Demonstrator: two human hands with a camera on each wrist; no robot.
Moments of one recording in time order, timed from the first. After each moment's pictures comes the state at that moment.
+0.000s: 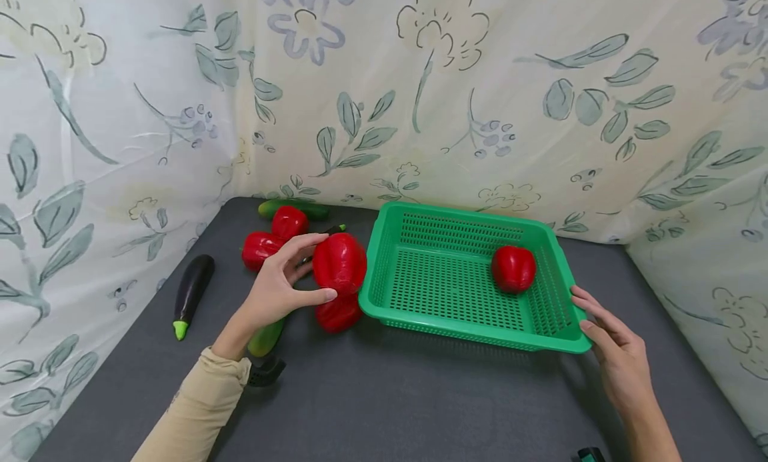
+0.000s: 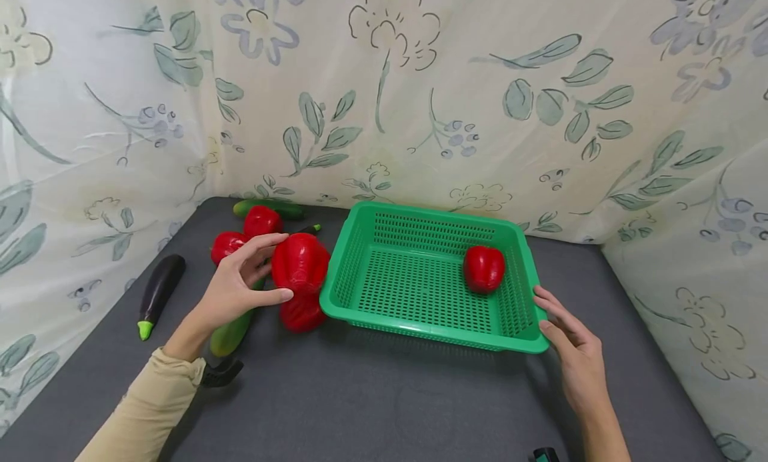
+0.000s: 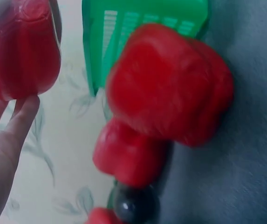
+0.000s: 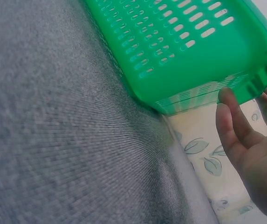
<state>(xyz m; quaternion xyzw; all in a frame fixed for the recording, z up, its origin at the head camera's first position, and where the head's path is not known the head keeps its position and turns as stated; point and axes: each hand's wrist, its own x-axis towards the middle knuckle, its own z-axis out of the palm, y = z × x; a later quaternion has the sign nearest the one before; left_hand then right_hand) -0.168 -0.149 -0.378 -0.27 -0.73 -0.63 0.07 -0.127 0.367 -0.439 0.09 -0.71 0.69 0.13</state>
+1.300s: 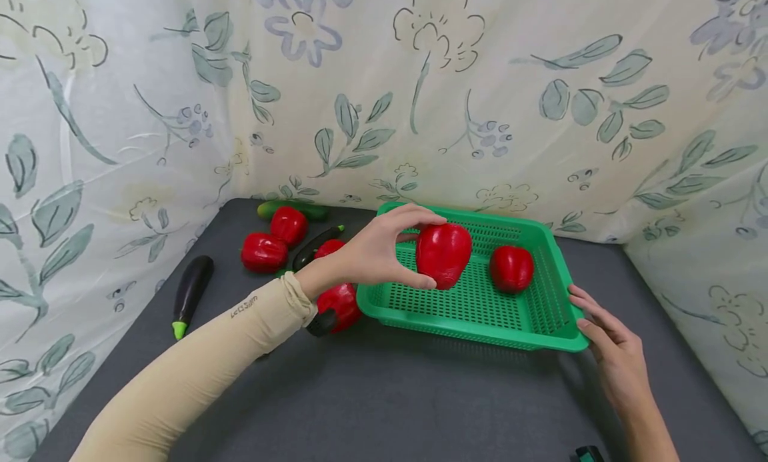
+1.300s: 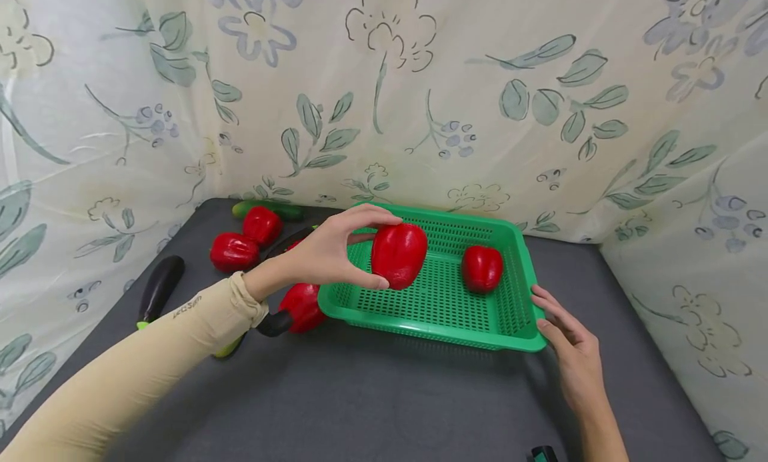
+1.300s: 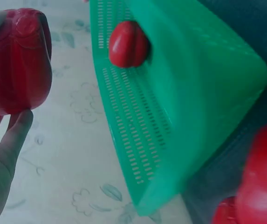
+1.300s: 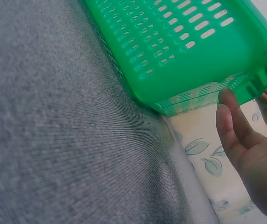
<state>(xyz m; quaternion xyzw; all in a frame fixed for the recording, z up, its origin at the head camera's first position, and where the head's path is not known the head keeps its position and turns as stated) -0.219 -0.032 -0.323 -0.45 -0.74 -0.50 0.01 -0.127 0.366 -0.439 0.09 -0.71 0.69 0.12</state>
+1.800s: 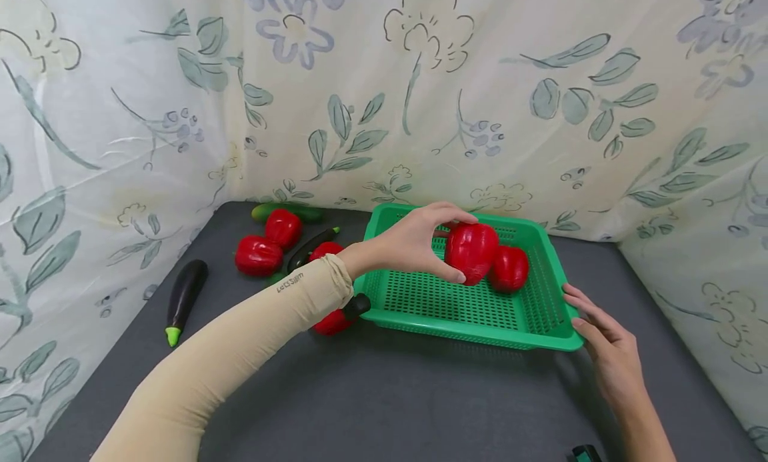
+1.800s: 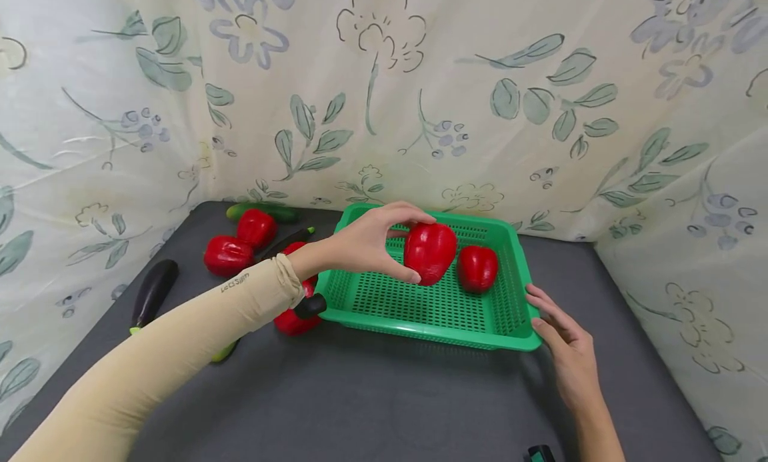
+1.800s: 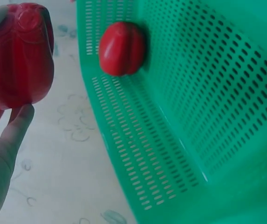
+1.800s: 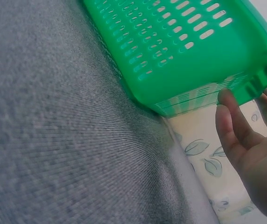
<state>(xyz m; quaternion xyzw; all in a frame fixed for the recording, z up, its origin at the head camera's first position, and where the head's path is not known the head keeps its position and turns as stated) -0.244 0.020 -0.317 -0.47 -0.76 -0.44 -0.02 -0.126 0.367 -0.442 0.09 -0.72 0.67 0.13</state>
